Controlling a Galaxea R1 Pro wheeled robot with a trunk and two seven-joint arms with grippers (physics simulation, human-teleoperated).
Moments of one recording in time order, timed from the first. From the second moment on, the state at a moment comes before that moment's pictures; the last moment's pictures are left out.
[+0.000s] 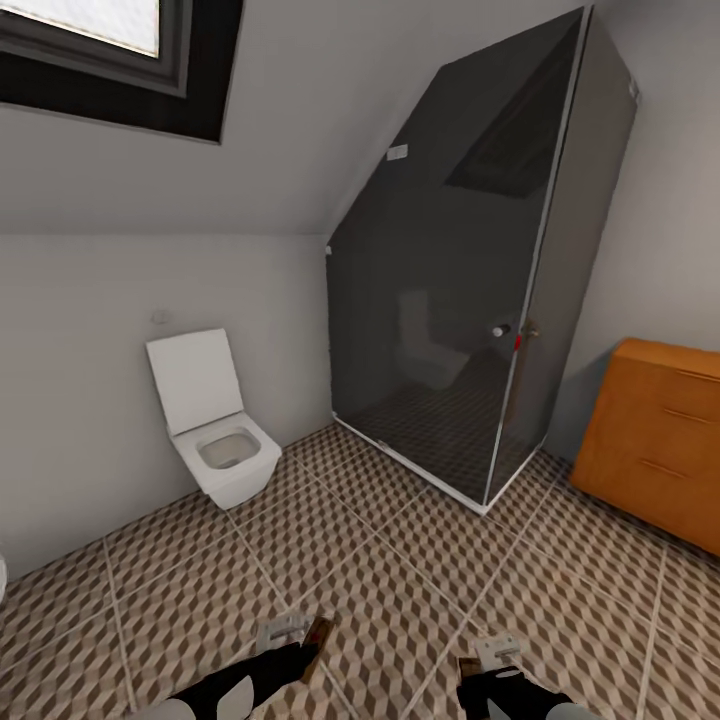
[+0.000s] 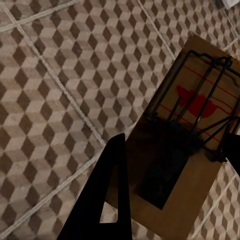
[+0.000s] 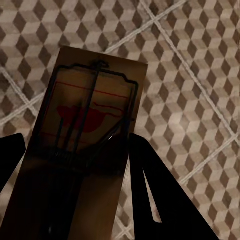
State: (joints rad) left arm -0.61 -0.08 -0.14 -0.01 0.44 -0.01 -0.22; right arm -0.60 0.03 -0.17 0.01 0.34 0.09 -0.11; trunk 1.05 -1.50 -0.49
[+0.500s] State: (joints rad) left arm -0.61 -0.08 -0.15 -0.01 0.47 -0.01 -0.22; right arm -0.60 0.03 -0.17 0.01 0.34 0.09 -0.11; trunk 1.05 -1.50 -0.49
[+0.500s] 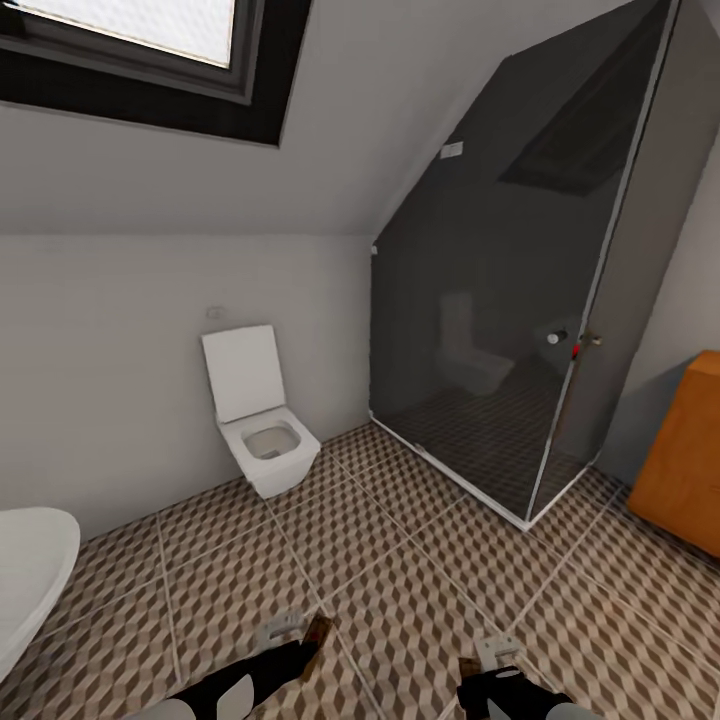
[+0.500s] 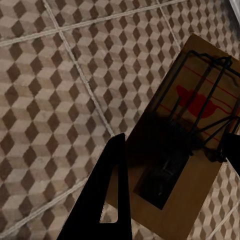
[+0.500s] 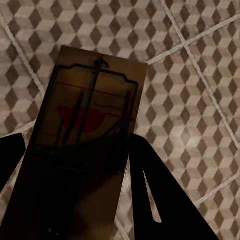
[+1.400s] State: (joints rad) left arm -0.61 -0.07 -0.15 -0.01 0.47 -0.02 -0.22; right arm -0.60 0.03 -0.17 0.01 0.34 0.08 -0.11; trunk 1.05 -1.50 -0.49
